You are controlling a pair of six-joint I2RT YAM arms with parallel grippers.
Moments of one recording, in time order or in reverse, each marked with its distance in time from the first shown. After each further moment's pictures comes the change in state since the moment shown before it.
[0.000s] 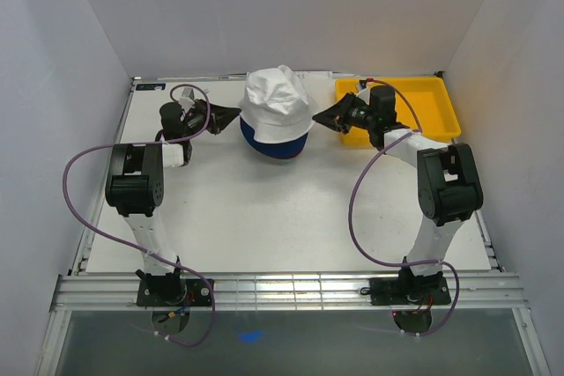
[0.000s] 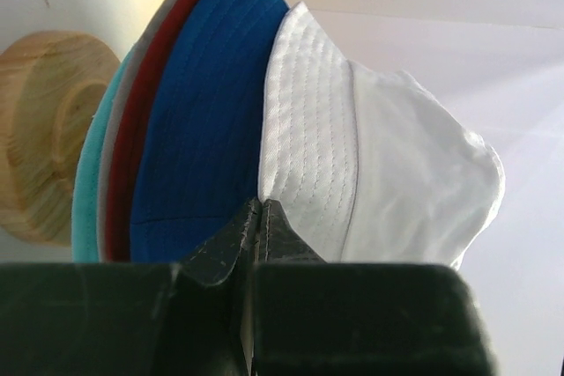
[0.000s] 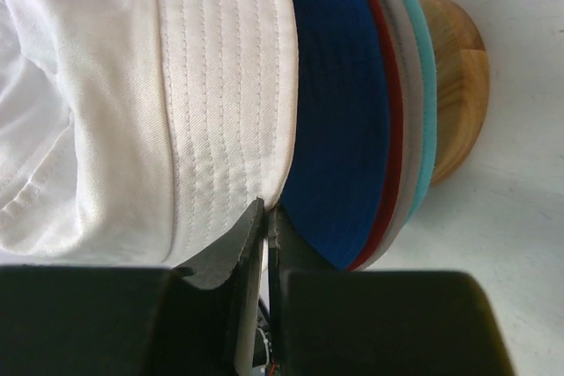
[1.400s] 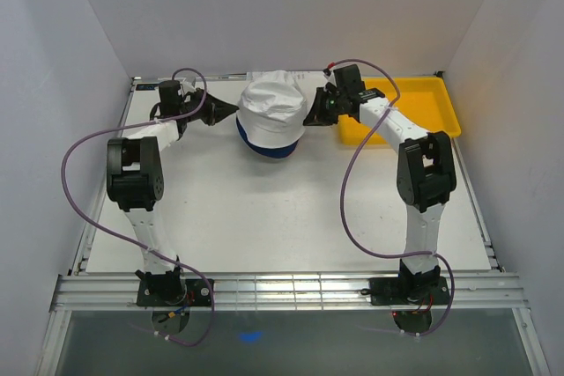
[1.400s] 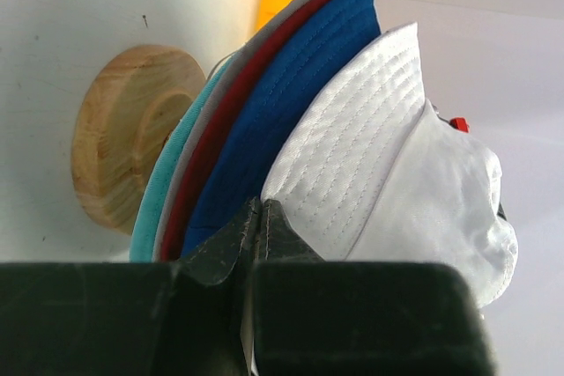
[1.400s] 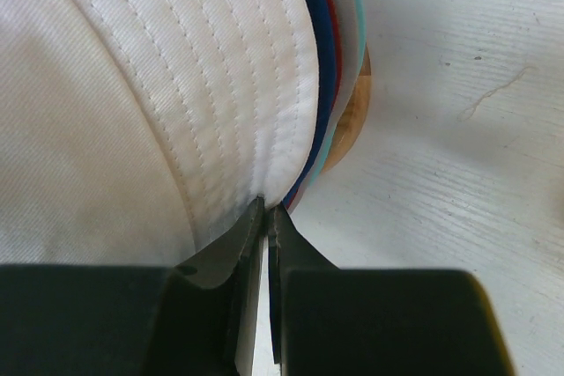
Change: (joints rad) left arm 0.031 0.057 0.325 -0.672 0.033 0.369; right arm 0.142 0.198 0.560 -0.838 0.299 -0.628
